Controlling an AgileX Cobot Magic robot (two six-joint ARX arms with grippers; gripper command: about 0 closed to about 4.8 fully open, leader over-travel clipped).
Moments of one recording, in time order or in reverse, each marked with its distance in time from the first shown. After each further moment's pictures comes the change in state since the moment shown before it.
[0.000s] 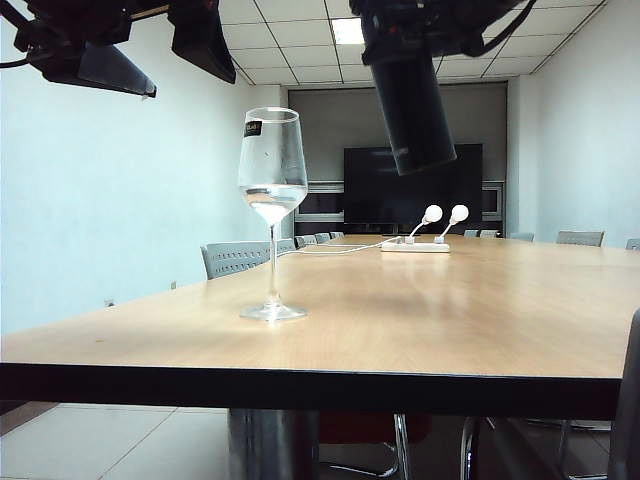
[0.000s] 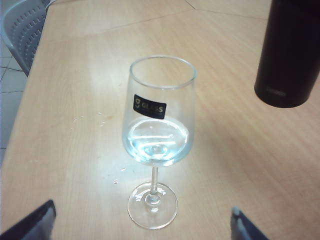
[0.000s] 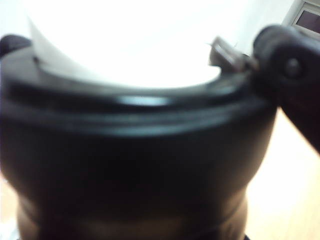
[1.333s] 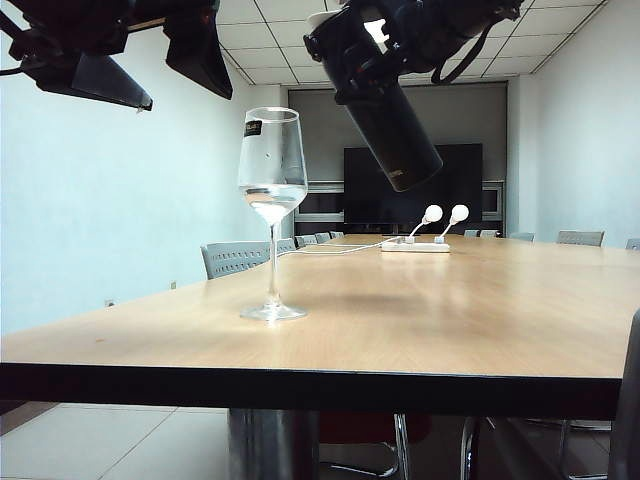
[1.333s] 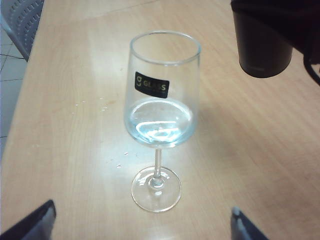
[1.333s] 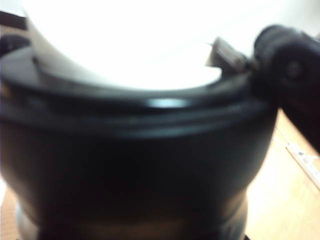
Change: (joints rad) left arm 0.000 -0.001 0.000 -0.056 0.000 0.000; right arm 0.048 0.137 0.118 -0.039 0.006 -0.354
